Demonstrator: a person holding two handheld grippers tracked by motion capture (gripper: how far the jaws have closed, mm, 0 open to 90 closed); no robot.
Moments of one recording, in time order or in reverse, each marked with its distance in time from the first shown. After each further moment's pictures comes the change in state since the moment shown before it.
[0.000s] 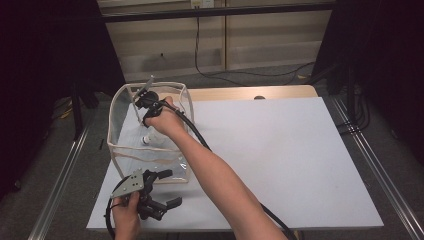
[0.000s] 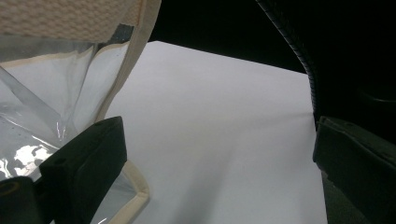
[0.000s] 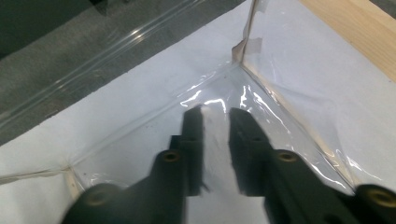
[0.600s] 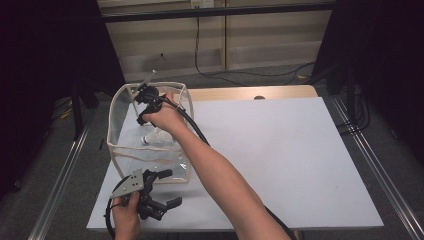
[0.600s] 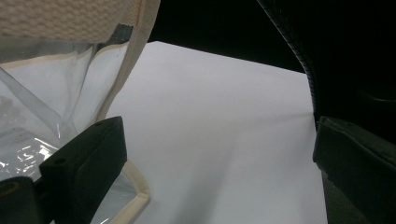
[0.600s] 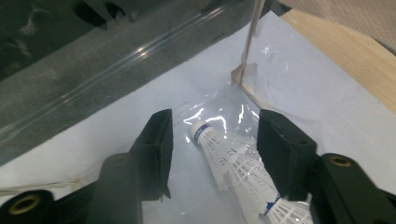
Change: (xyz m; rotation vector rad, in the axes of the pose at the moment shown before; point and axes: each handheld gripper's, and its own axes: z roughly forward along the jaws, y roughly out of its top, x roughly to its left) left arm 0.000 0.000 0.000 0.001 0.004 0.004; right arm -0.002 0.007 -0.015 -0.079 0.024 -0.007
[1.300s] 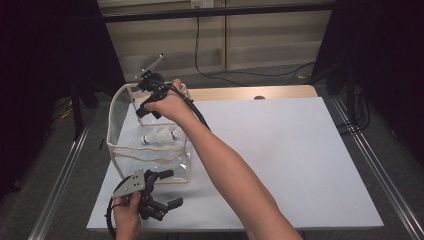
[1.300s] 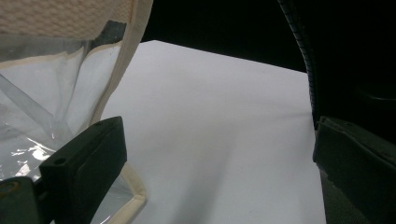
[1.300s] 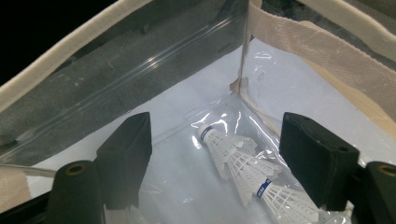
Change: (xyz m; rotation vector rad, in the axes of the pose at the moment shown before) left arm -0.001 0.000 0.002 0.007 -0.007 0.002; right arm -0.006 0.011 -0.048 -0.031 0.034 0.012
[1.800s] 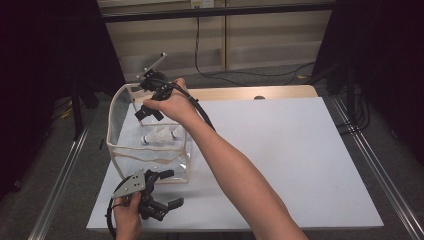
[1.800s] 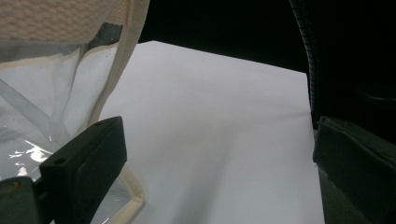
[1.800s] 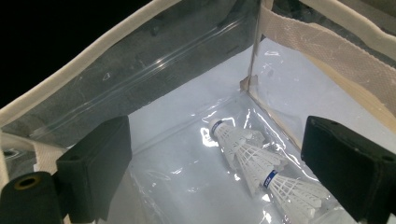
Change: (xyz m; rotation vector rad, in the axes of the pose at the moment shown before) left arm -0.001 0.001 0.001 0.000 -0.005 0.002; right arm 0.006 -0.005 -0.021 -0.010 0.032 -0.017
